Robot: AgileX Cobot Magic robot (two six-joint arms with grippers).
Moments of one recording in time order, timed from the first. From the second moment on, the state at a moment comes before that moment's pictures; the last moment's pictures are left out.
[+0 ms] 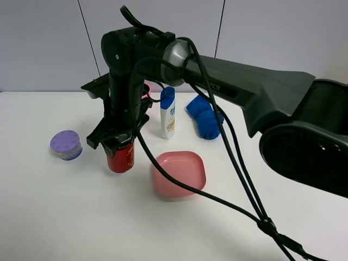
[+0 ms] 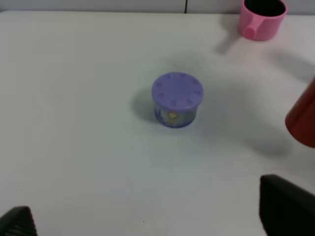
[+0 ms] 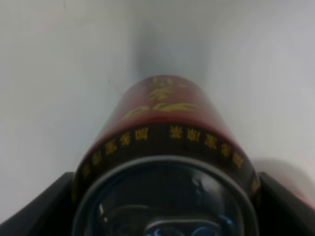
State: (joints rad) left arm -0.07 -0.01 -0.51 0.16 1.07 -0.16; right arm 0.89 2.29 -2.11 0.13 1.23 -0.09
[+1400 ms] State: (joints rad) left arm -0.07 -0.01 -0.51 0.16 1.07 -0.16; right arm 0.95 2.40 -2.12 -0.03 1.19 -0.01
